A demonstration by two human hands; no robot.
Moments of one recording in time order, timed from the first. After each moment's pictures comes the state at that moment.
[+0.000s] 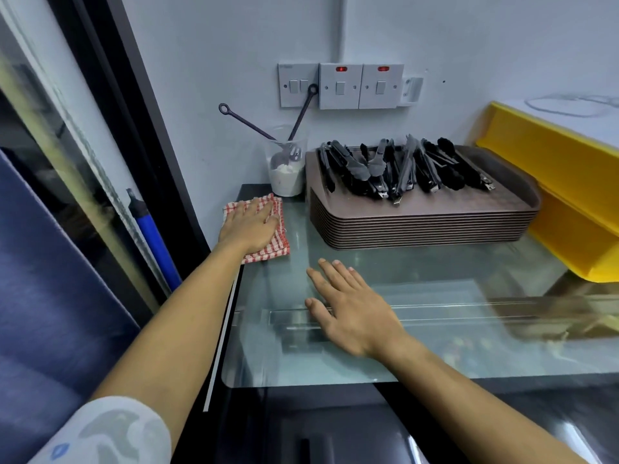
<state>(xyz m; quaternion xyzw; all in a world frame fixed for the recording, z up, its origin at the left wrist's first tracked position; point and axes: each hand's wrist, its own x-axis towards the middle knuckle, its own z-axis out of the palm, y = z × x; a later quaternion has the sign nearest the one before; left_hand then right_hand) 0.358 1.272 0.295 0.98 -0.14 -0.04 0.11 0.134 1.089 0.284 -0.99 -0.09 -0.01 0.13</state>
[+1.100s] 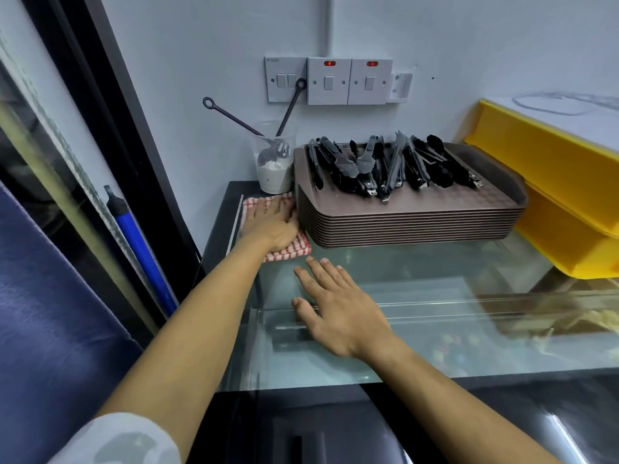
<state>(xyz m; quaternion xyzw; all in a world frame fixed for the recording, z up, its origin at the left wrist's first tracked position) 0.348 1.209 0.293 0.98 -0.18 -0.04 0.08 0.131 1.093 0.288 -0.99 -0.09 0.00 0.14</state>
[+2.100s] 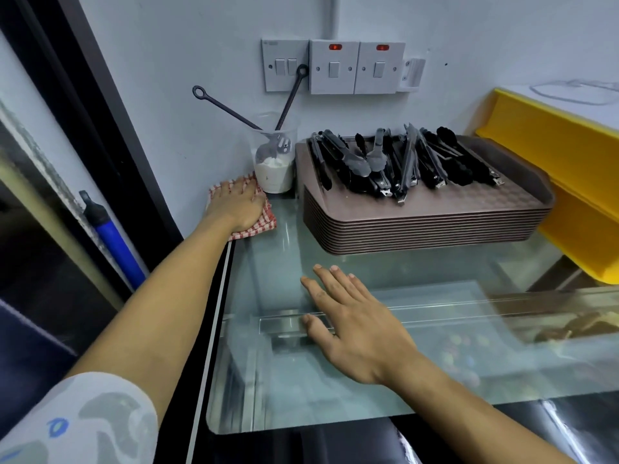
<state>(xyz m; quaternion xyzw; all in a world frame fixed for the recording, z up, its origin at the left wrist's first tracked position) 0.437 1.263 0.293 0.98 -0.14 -0.04 0.10 0.134 1.091 0.288 -0.99 -0.09 0.01 0.13</state>
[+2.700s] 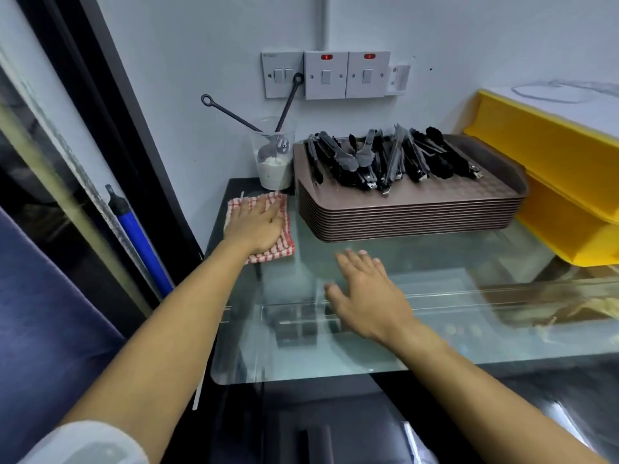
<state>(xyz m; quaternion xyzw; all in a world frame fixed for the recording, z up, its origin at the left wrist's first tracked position) 0.340 1.243 0.294 0.98 -0.17 -0.06 0.08 0.126 1.068 0.297 -0.99 0.04 -0.01 0.17</state>
